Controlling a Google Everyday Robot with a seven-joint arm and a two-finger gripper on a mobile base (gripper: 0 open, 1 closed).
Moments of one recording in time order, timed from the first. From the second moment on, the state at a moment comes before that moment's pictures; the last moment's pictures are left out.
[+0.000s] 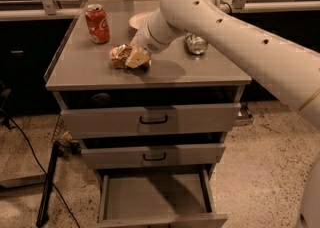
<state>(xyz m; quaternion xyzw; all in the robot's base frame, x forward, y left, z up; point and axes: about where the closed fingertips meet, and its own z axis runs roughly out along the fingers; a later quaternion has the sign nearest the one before) 0.706 0.050 0.868 -0.62 0.67 0.03 0.39</state>
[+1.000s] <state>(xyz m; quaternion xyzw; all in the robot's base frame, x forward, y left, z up) 0.706 0.050 0.867 -0.62 0.67 0.03 0.39</state>
